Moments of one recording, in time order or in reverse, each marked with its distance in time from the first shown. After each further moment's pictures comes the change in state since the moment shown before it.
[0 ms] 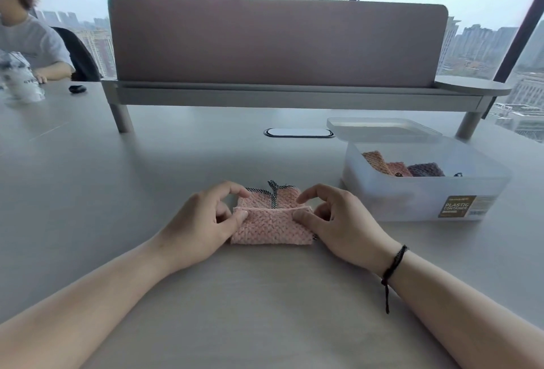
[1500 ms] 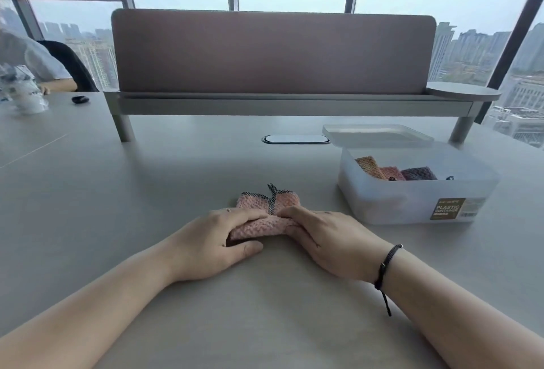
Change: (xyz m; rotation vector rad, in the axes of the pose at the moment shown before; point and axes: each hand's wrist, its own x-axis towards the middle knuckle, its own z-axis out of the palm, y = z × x) left_hand -0.001 0.000 0.000 0.242 -0.278 0.130; right_hand -0.011 -0.015 -0.006 -0.465 -0.253 -0.219
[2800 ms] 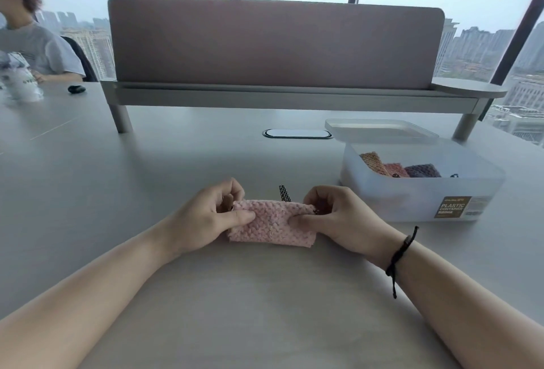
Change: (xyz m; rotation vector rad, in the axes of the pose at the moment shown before) left_hand 0.014 -0.010 -0.004 -0.611 0.105 -0.122; right_hand 0.013 0.011 -0.005 0.773 0.120 0.287
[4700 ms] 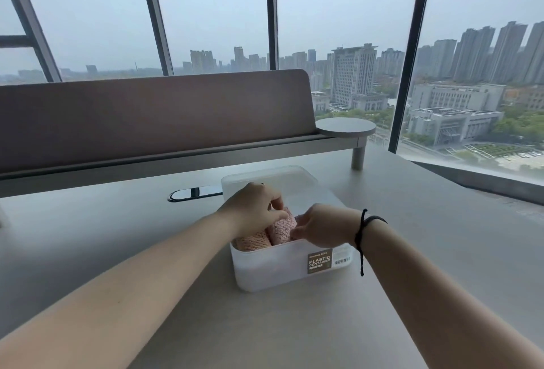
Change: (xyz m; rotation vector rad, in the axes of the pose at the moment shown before) left_hand 0.219 0.129 0.175 0.723 -0.155 0.266; right_hand 0.004 0.019 -0.203 -0.528 -0.072 0.426
